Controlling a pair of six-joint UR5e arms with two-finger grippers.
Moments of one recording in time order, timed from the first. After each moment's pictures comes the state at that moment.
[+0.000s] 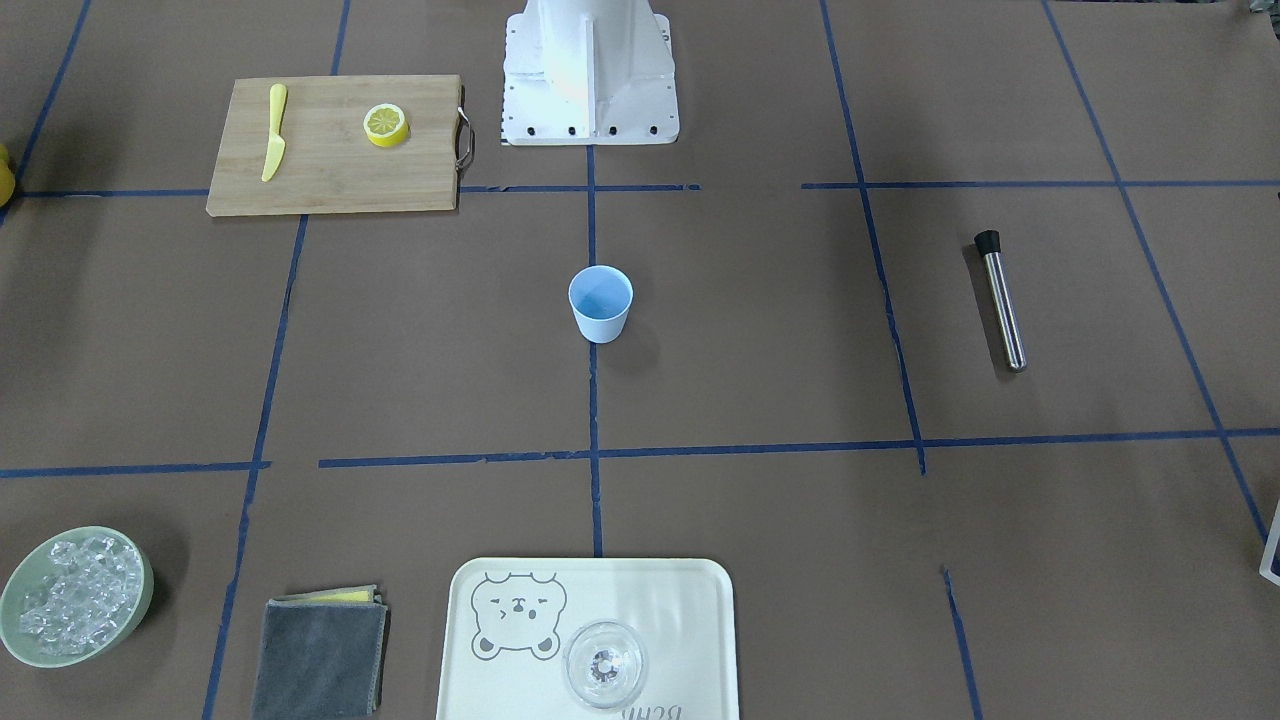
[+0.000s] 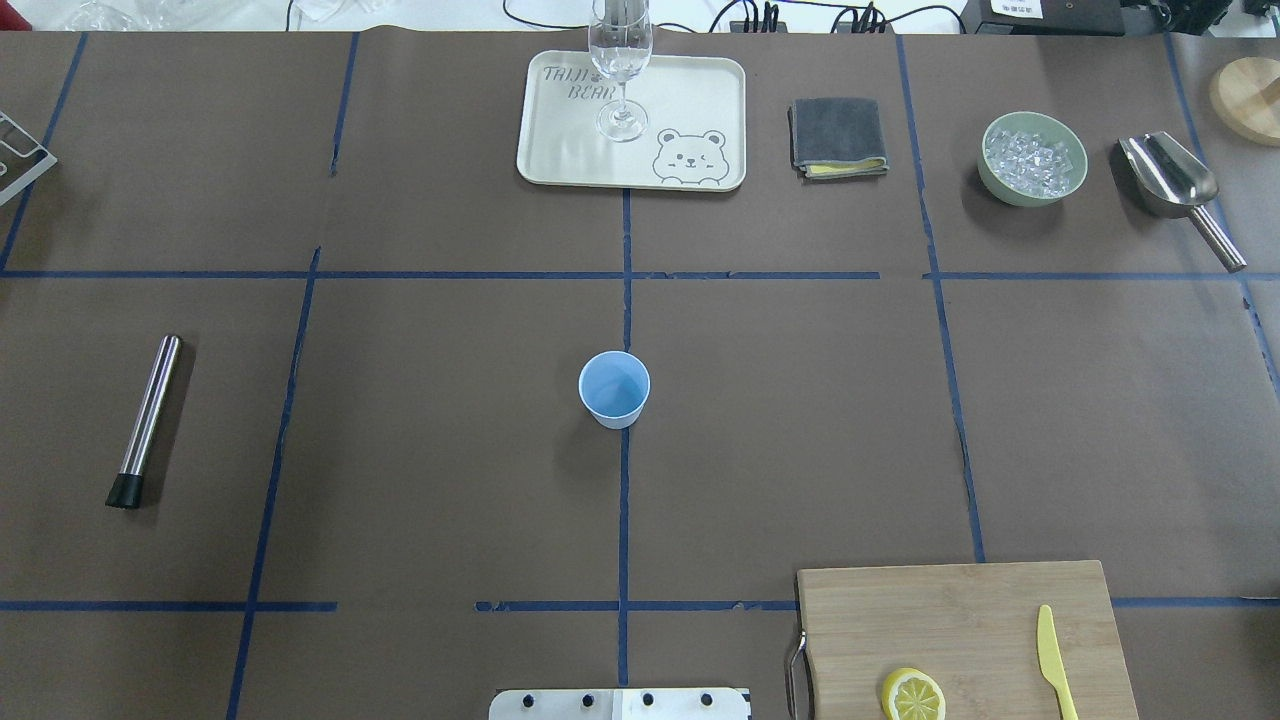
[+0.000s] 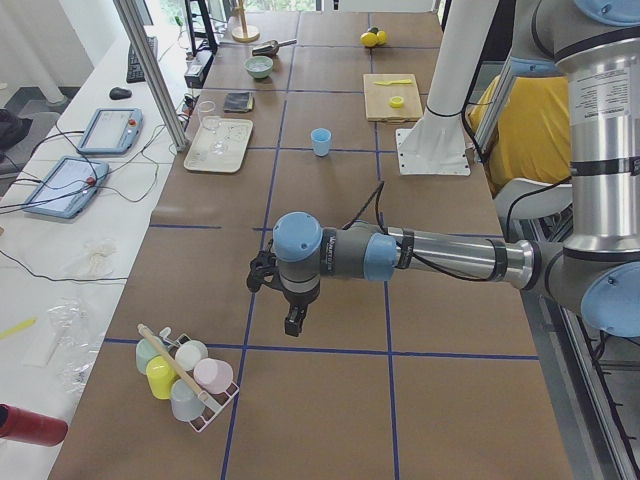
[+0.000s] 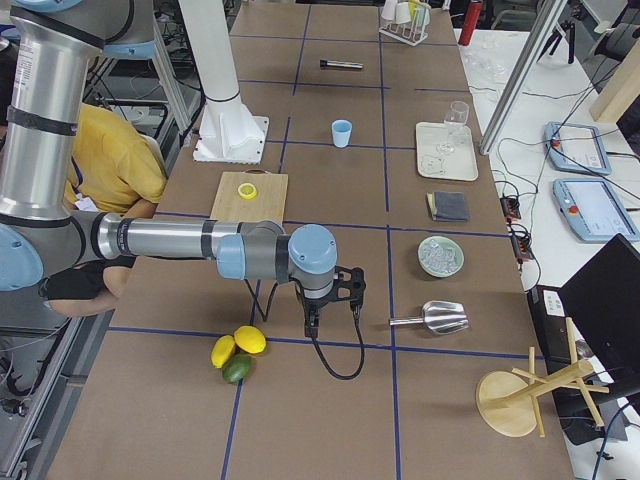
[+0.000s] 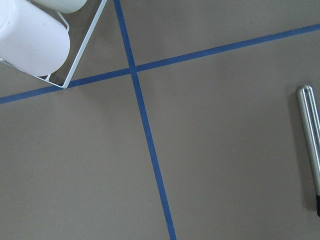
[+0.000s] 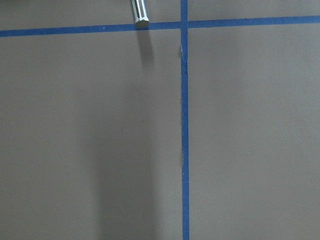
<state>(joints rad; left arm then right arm) -1.54 -1.42 -1.83 -1.55 -2.39 0.16 1.55 -1.84 1.85 -1.55 2.41 0.06</state>
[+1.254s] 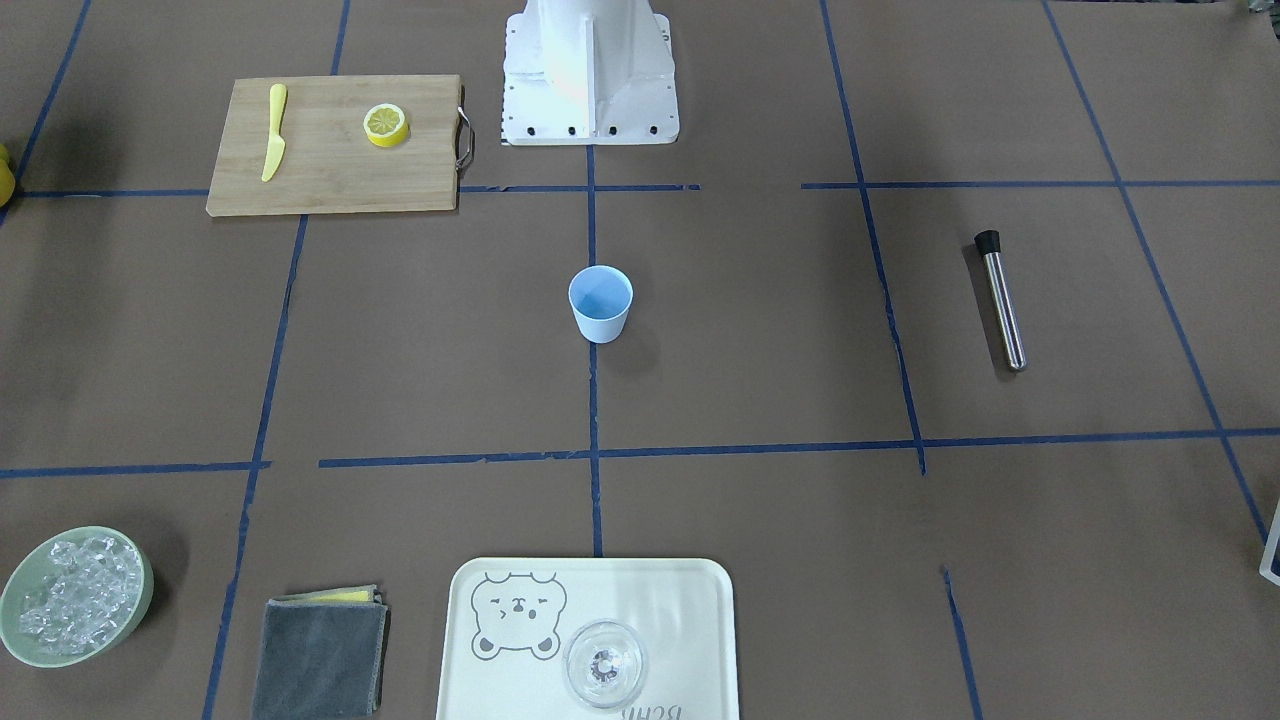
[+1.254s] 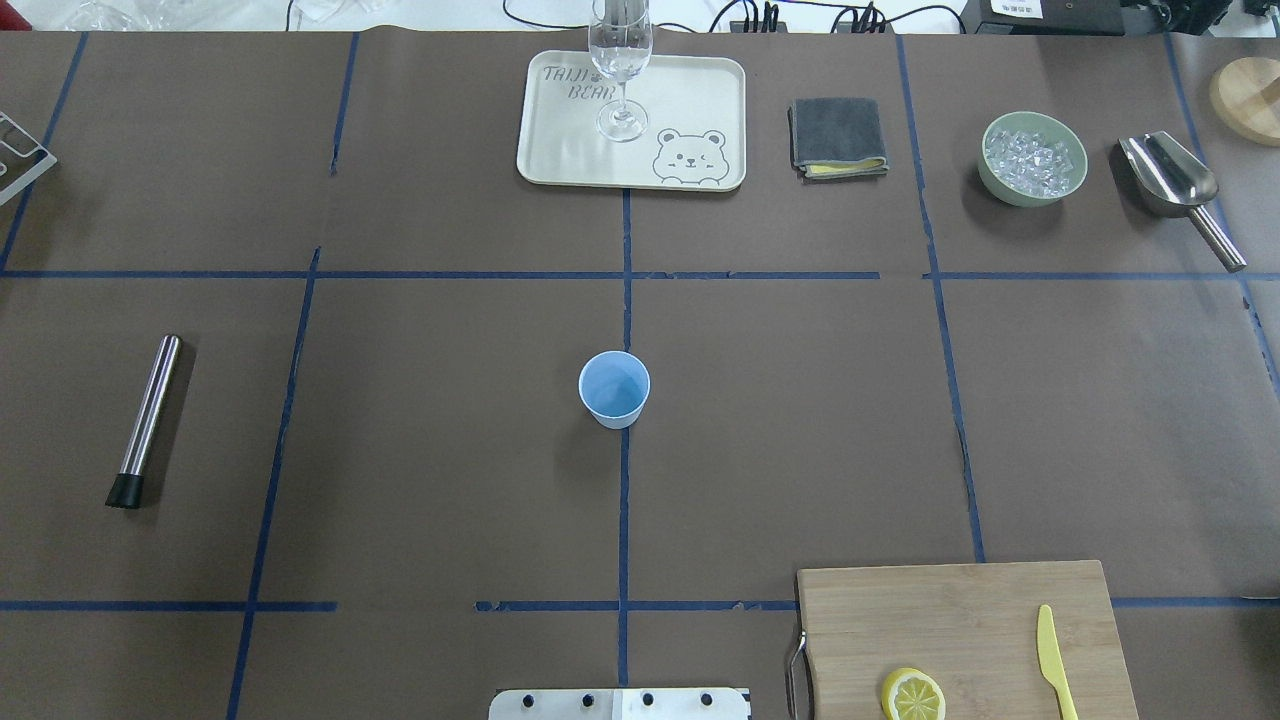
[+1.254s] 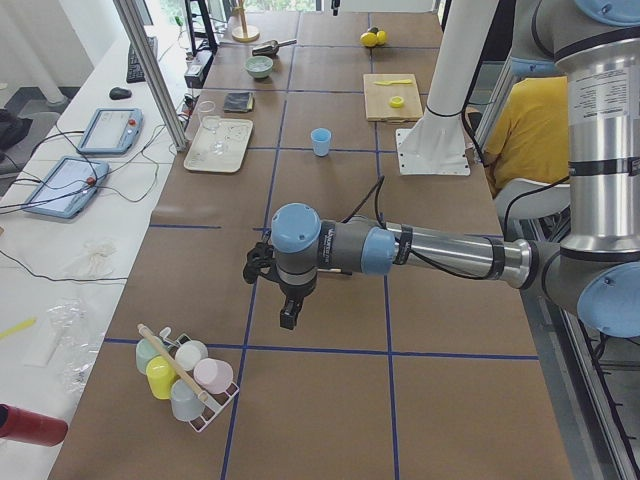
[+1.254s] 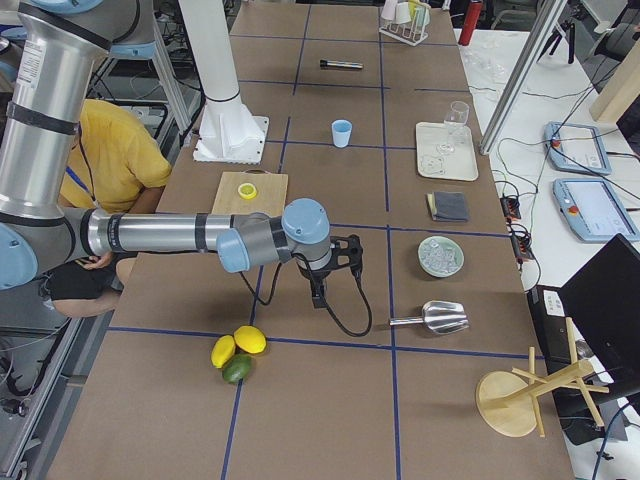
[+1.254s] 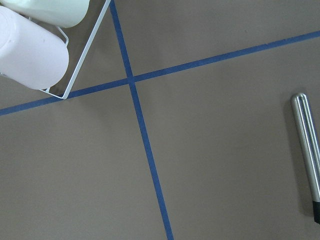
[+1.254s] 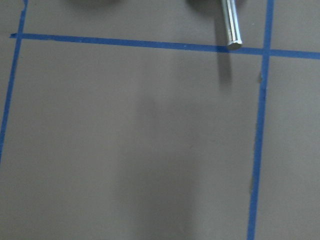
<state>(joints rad) -1.55 -1.43 -1.85 -1.55 -2.39 0.16 1.38 -1.92 1.94 -1.21 2.43 0.31</state>
